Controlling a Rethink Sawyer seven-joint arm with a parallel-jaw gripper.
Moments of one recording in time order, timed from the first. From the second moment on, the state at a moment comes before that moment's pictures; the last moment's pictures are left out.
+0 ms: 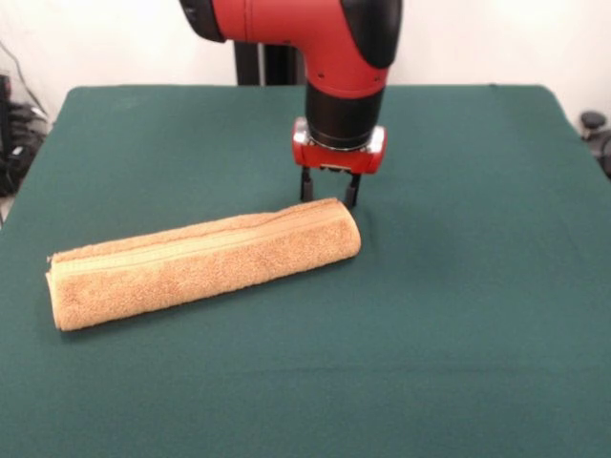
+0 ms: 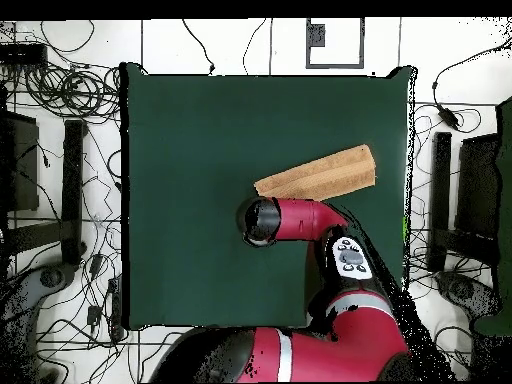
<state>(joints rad) -0.22 -0.40 0.03 1.59 -0.23 0.51 1.88</state>
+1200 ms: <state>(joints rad) -0.21 -0.33 0.03 1.43 -0.19 0.77 1.88</state>
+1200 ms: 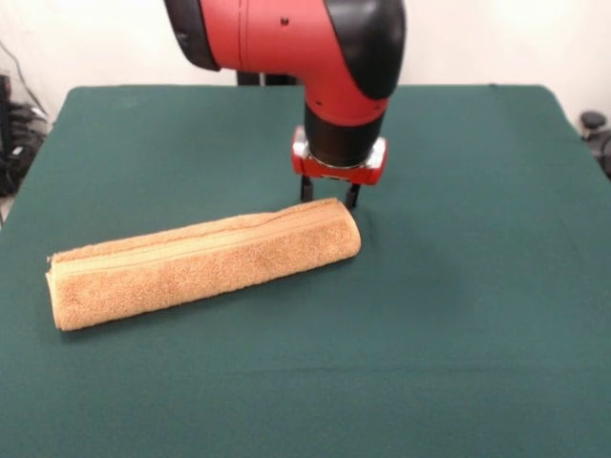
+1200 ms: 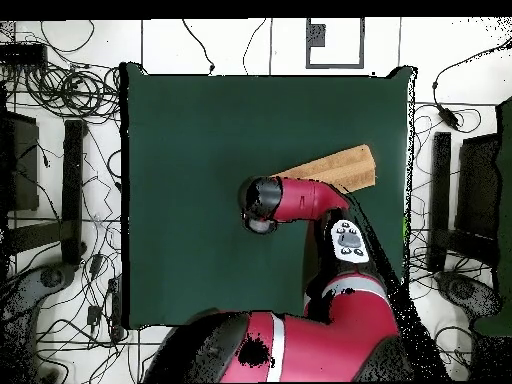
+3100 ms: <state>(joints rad) -0.21 -0.48 0.06 1.37 -0.16 0.85 1.88</state>
